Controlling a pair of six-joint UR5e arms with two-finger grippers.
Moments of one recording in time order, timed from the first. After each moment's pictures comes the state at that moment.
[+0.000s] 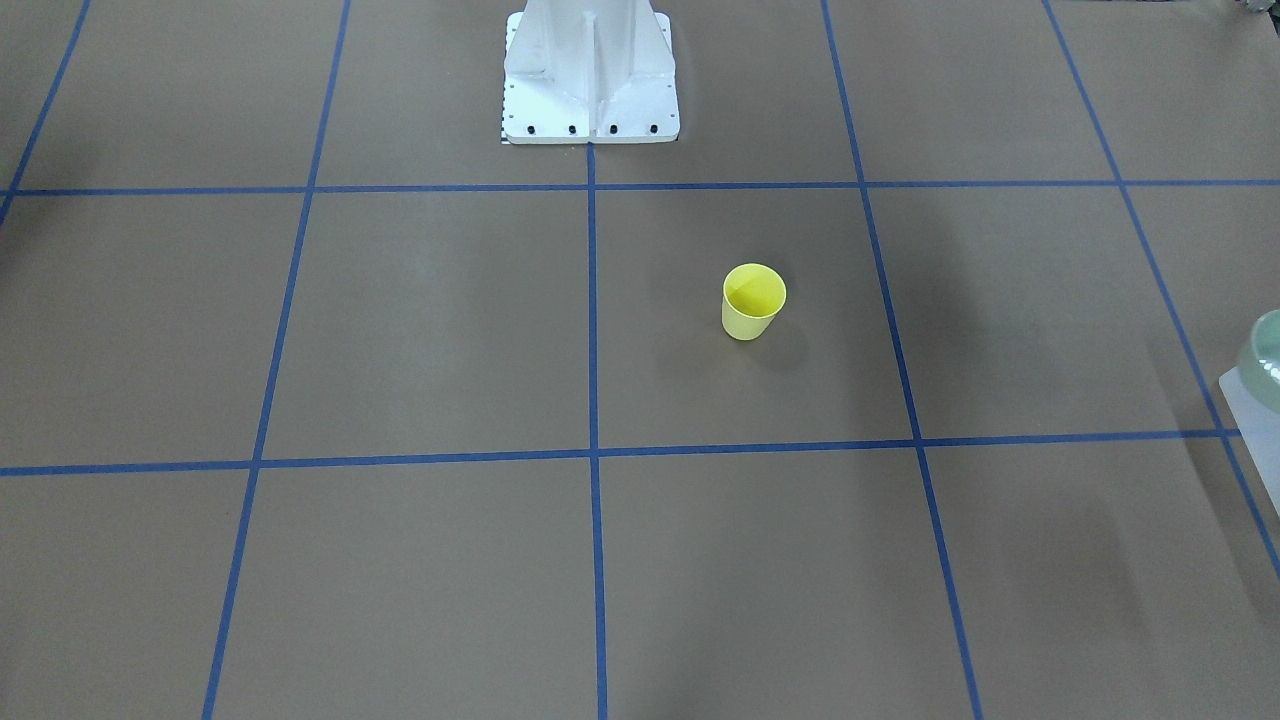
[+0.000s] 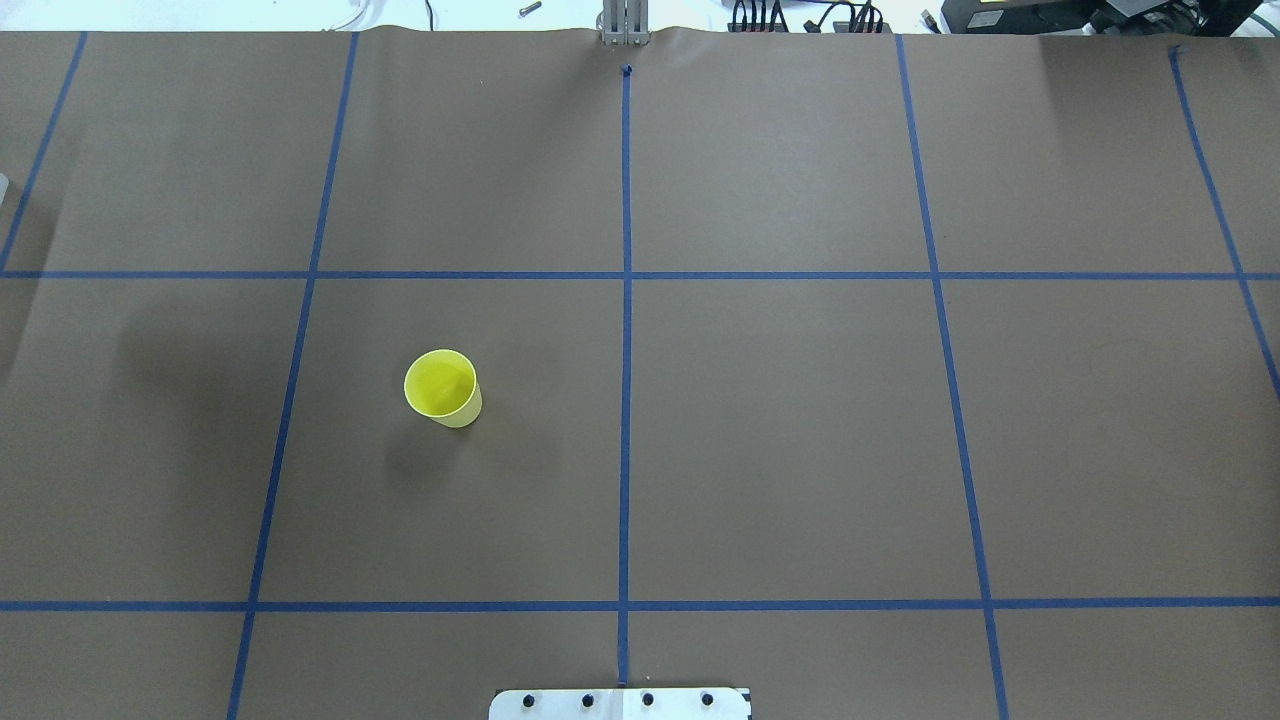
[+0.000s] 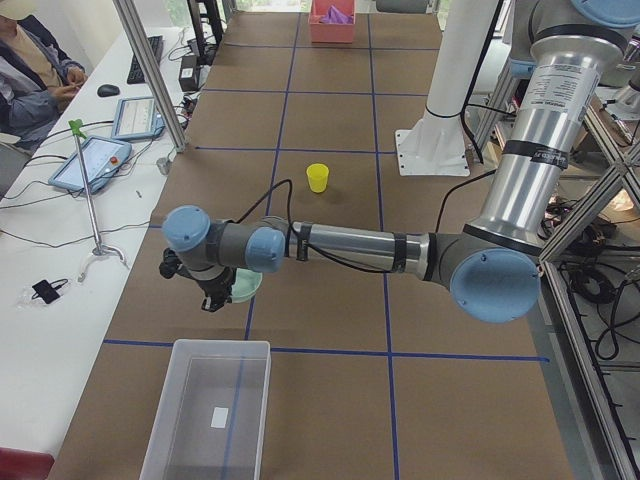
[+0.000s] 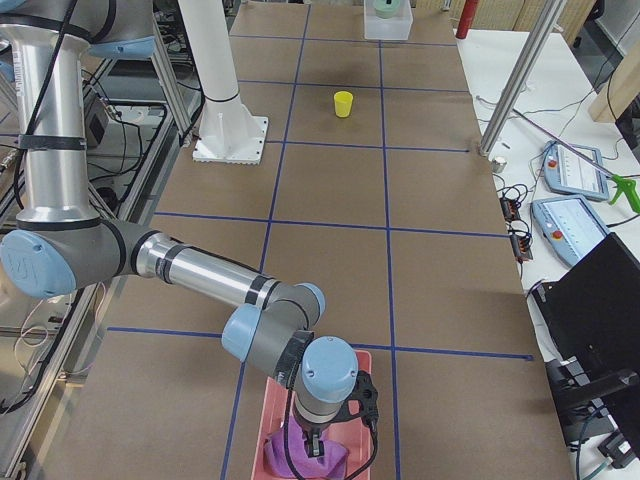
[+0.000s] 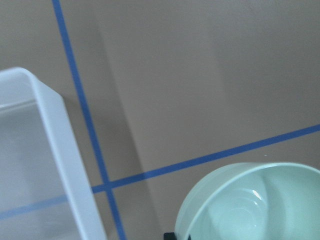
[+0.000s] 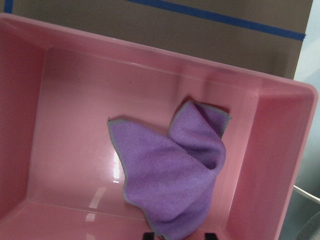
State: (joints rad) left arm -1.56 -1.93 -1.26 -1.55 -2.42 0.29; right arm 1.86 -1.59 1.39 -1.70 2.19 -0.60
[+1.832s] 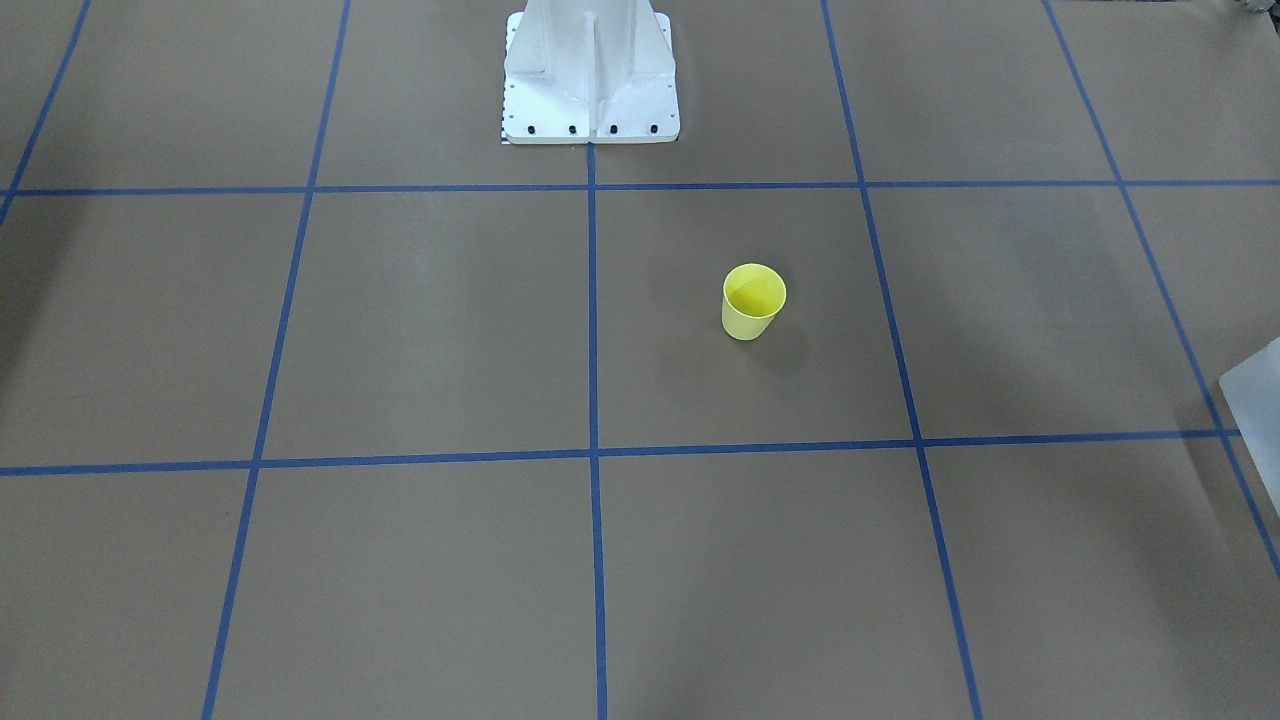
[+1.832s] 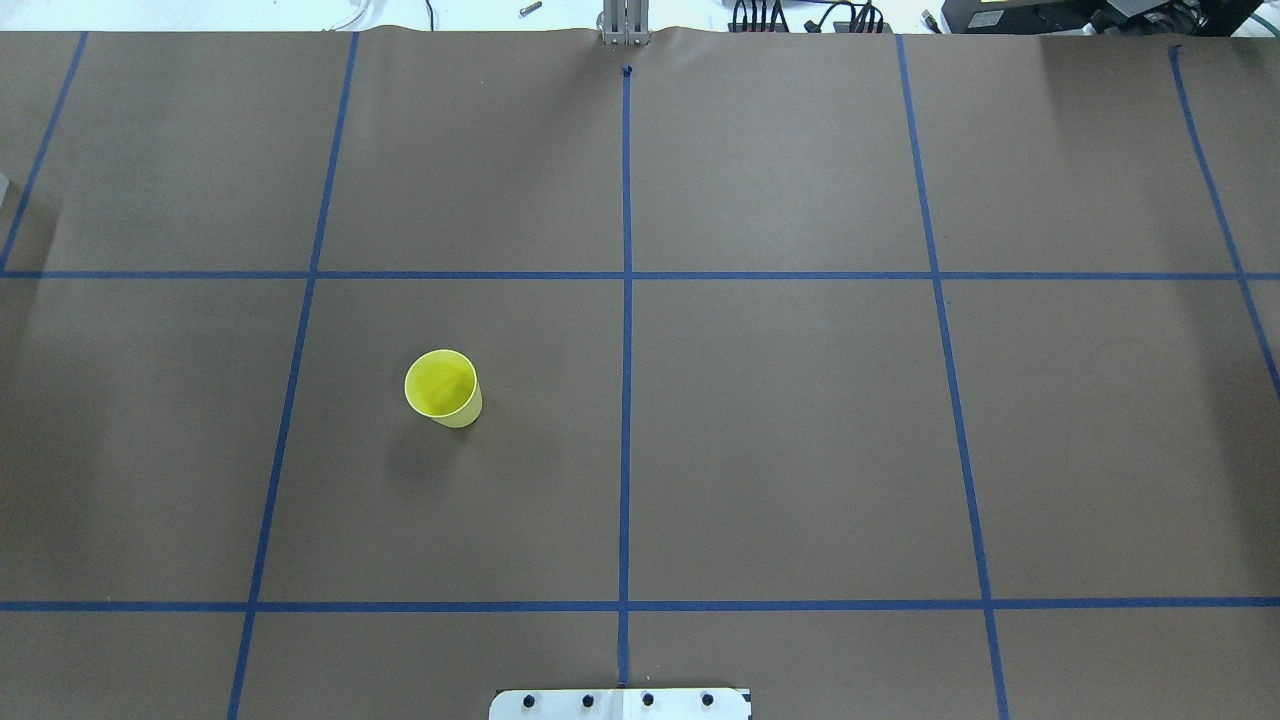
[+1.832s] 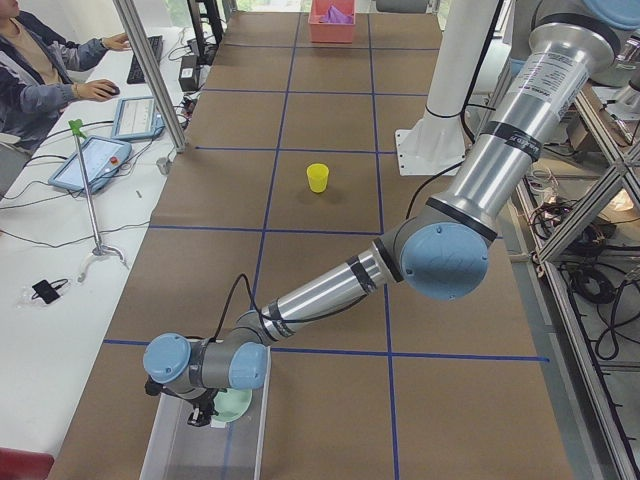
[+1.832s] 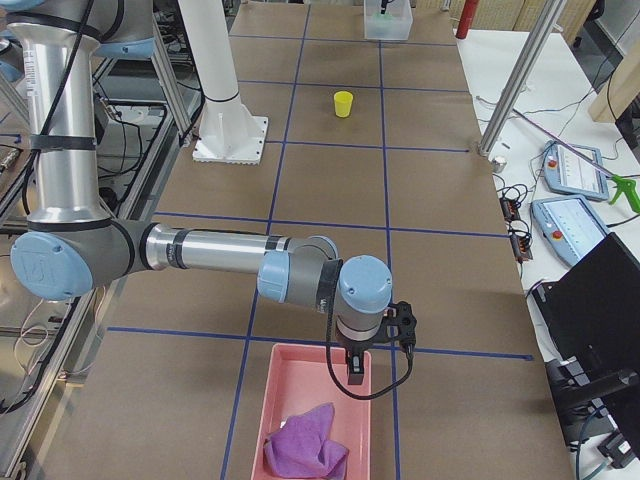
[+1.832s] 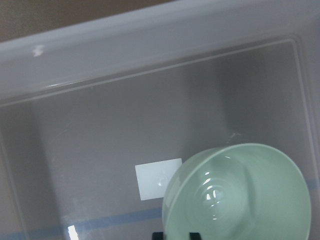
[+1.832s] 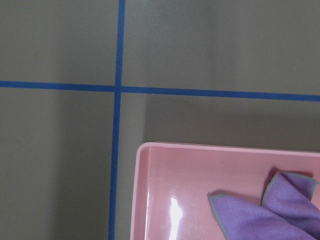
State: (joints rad) left arm -1.56 -2.07 -0.54 -2.08 -2.38 0.19; right arm 1.71 -1.58 1.60 -1.70 2.33 -0.22
